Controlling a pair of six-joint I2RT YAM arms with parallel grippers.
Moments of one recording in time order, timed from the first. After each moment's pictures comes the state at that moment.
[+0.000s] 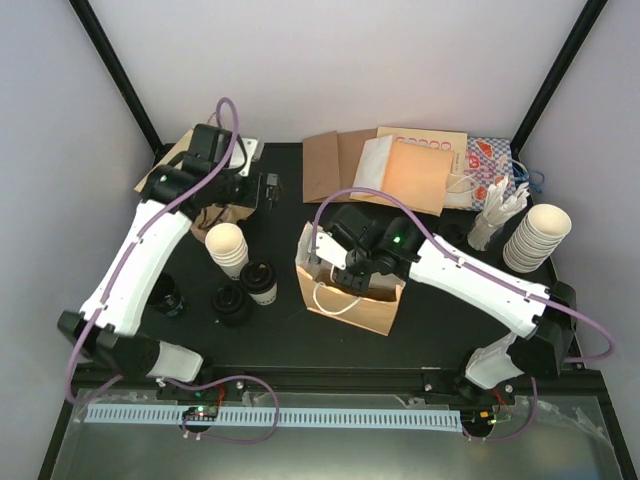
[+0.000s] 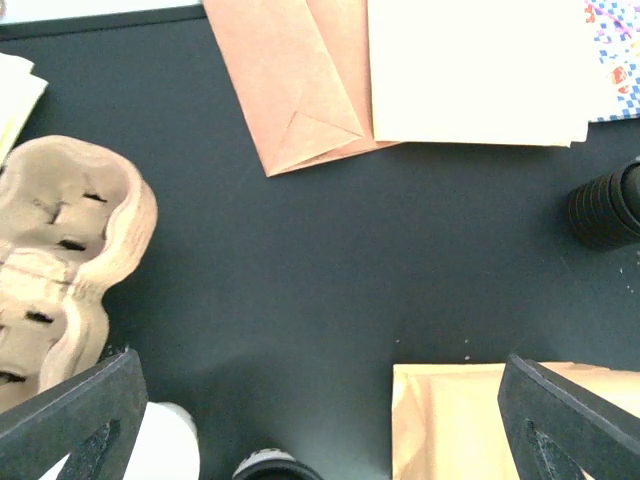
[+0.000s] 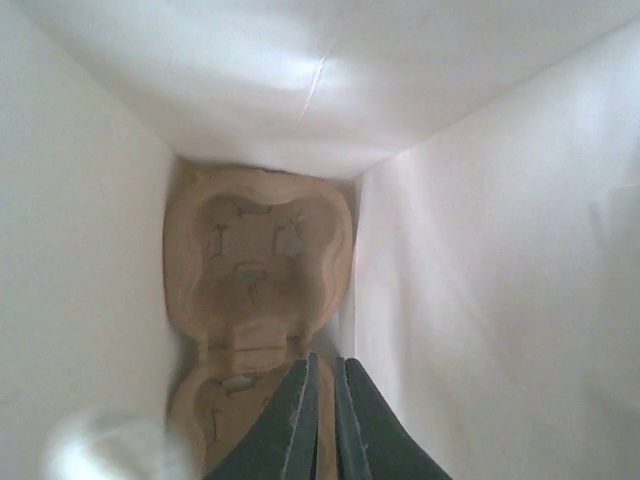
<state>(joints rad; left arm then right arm) -0.38 1.44 1.68 -1.06 0.13 -0.19 0.99 1.48 1.42 -1.04 0.08 -0.36</state>
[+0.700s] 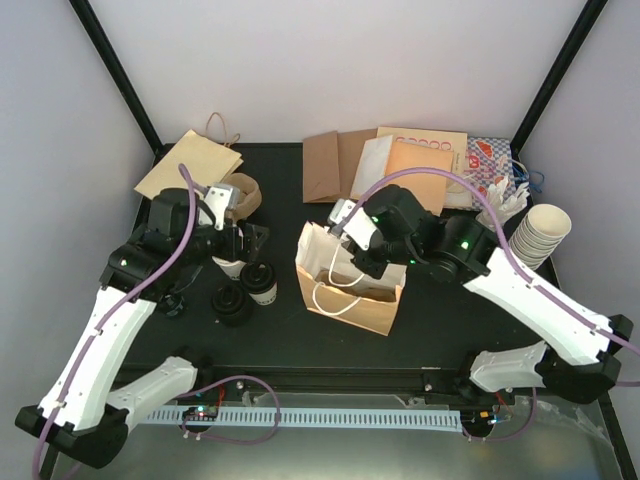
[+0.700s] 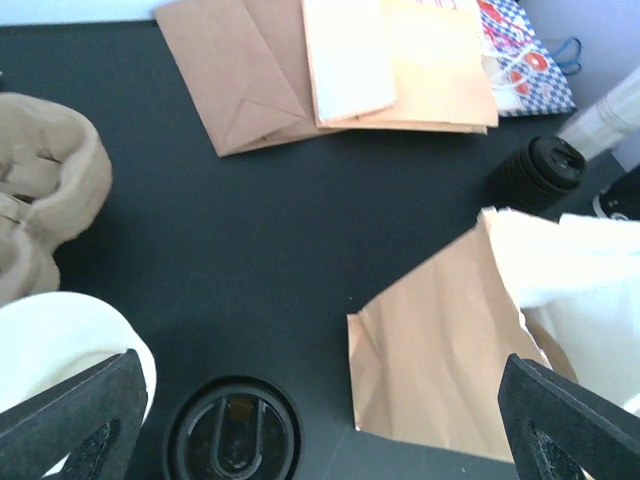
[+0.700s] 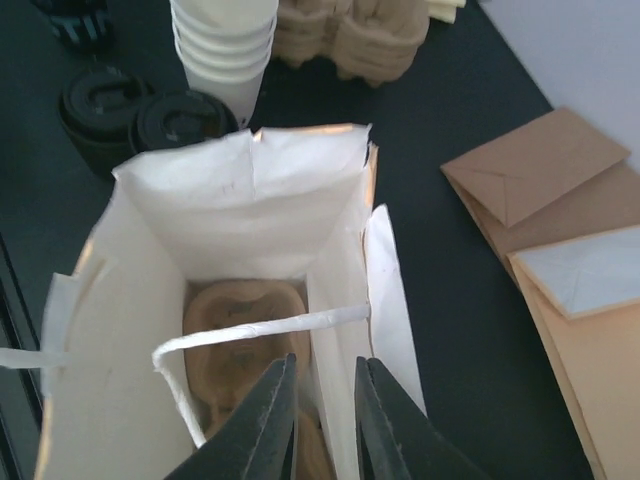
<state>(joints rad) -0.37 0.93 1.24 -0.92 0.19 -0.21 0.99 1.30 1.55 -1.05 0.10 -0.23</state>
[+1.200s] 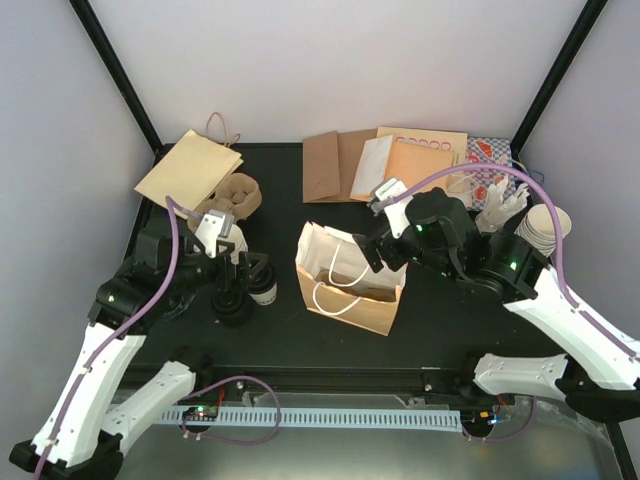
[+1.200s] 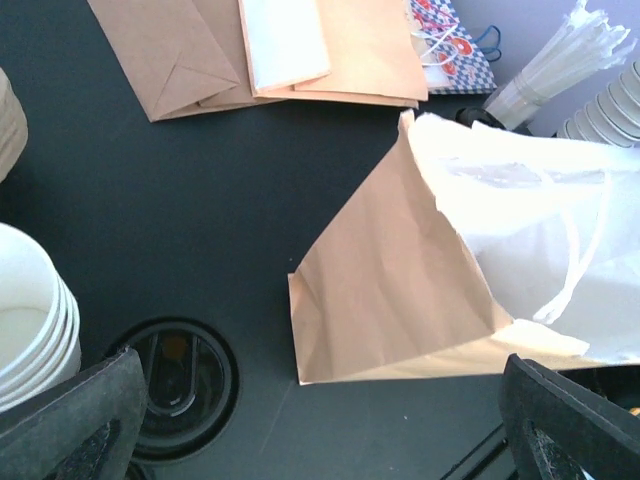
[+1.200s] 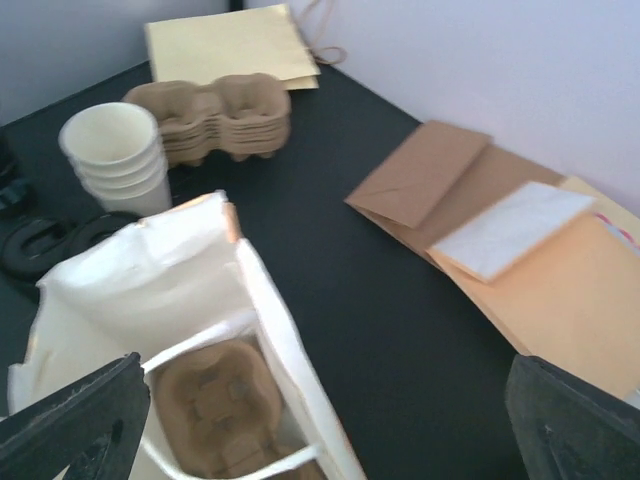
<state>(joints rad) -0.37 0.75 1.09 -0.92 0.34 -0.25 0.99 1.13 1.53 -0.97 0.25 0.01</state>
